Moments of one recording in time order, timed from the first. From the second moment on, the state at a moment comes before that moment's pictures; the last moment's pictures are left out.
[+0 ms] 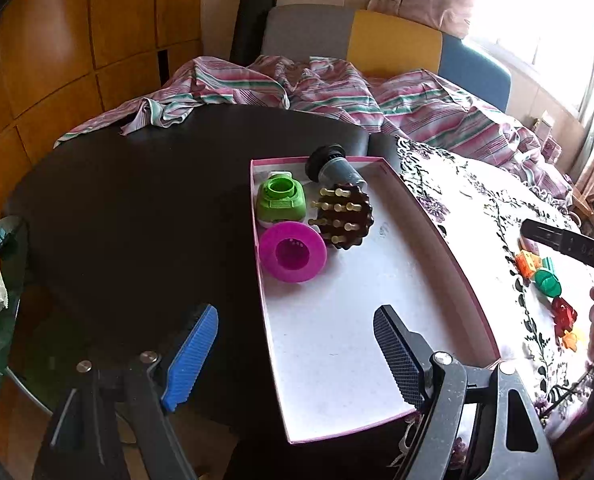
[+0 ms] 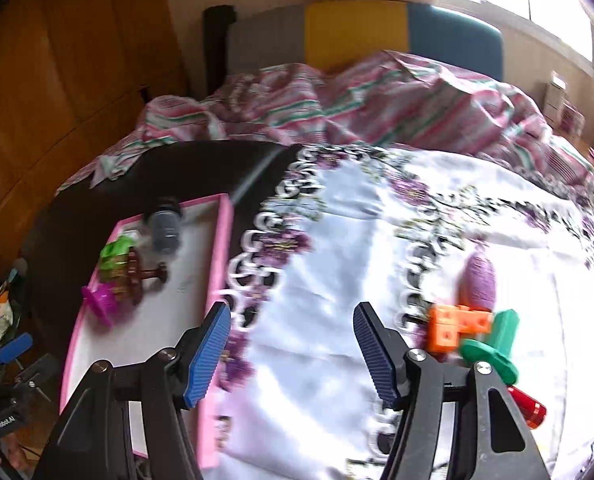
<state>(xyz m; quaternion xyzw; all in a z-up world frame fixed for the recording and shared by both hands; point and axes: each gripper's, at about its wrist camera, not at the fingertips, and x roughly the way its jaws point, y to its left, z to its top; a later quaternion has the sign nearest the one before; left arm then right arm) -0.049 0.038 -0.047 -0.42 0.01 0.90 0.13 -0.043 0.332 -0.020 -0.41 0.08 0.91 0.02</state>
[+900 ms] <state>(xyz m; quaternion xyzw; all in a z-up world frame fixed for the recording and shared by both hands) -0.047 0.115 -0.030 -0.40 0.08 0.89 0.19 0.023 0.527 -0.034 -0.36 0.30 0.85 0.26</state>
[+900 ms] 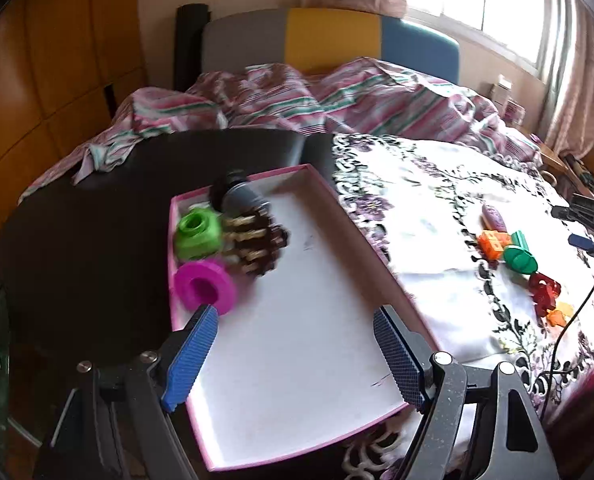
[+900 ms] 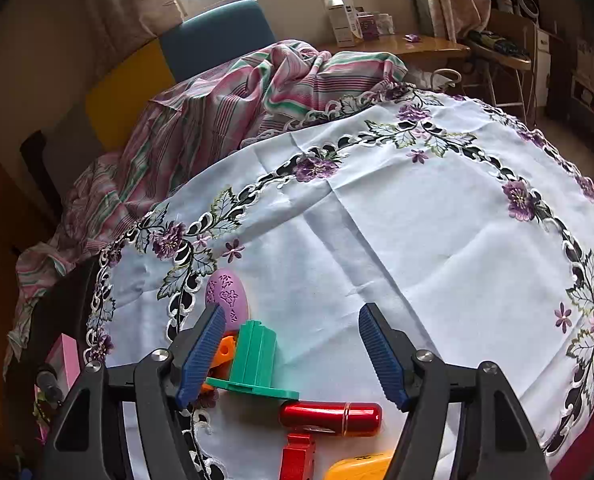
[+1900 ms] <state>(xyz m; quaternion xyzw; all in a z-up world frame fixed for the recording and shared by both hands) -0.070 0.243 -0.027 -0.39 0.14 0.86 0.29 0.036 0.548 -0.036 -0.34 0.36 0.83 0.26</state>
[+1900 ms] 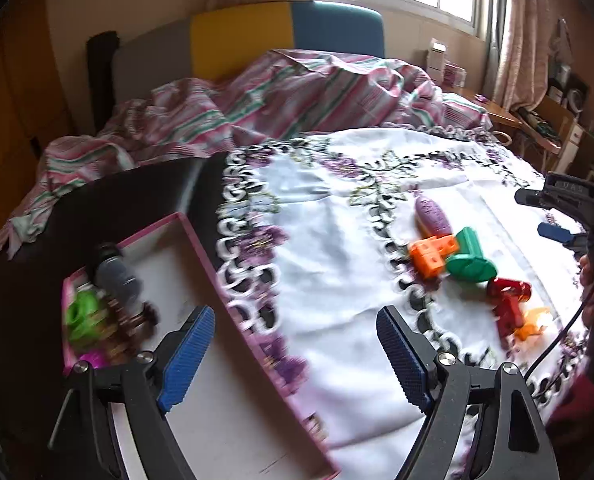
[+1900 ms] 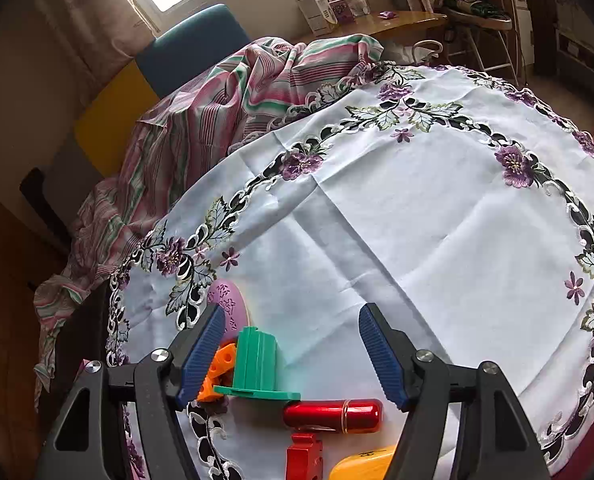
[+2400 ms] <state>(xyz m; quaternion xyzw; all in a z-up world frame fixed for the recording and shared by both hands) -0.115 0.376 -0.049 -0.45 0.13 0.80 0.37 0.039 0.556 -0.041 -0.33 0.39 0.82 0.26</state>
